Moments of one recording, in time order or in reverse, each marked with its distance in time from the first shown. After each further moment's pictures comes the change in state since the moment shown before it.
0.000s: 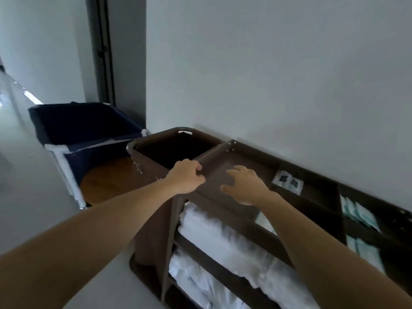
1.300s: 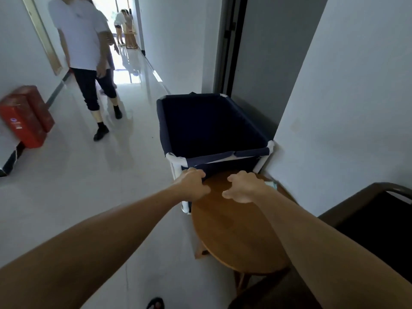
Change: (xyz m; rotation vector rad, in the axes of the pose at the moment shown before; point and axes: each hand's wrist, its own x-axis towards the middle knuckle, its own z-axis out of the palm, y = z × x) left_hand 0.191 -0.505 -0.234 0.150 0.067 -0.549; right_hand 0.468 -0.465 0.131 -0.079 -0.345 -0.358
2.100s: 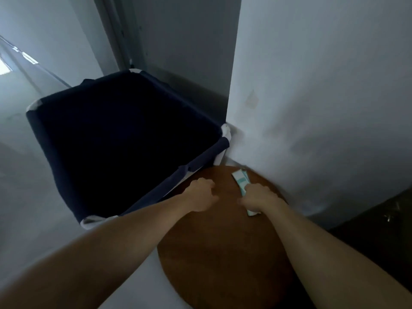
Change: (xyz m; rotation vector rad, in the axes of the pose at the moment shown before) left_hand 0.319 0.070 0.094 0.183 -0.517 0.419; right_hand 0.239 0.168 0.037 0.425 -0.140 0.647
